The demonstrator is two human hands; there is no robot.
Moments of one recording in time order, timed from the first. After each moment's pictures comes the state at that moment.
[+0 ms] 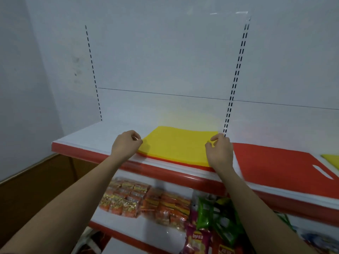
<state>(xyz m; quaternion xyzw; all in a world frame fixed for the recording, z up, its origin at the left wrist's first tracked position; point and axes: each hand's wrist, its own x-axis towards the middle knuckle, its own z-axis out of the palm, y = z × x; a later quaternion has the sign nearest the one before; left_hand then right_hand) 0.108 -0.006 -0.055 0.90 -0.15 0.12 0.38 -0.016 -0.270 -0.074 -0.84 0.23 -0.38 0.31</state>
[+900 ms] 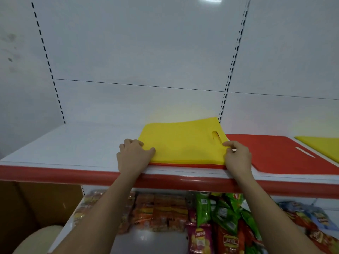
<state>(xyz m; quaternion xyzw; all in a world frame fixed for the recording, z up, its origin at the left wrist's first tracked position) 0.170 -0.036 -0.105 0.92 -0.19 0.07 0.33 -0.013 -0.276 -0.119 -0.77 0.35 -0.44 0.30</state>
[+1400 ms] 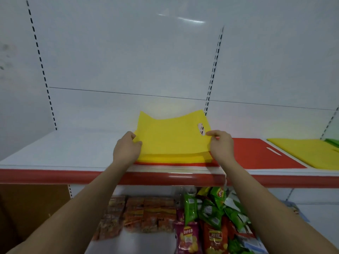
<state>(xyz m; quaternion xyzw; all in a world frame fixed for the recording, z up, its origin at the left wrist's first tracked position) 0.157 -0.023 -0.066 0.87 -0.23 0.06 0.42 -0.027 -0.245 -0.055 -0.78 0.33 -0.44 0.30</state>
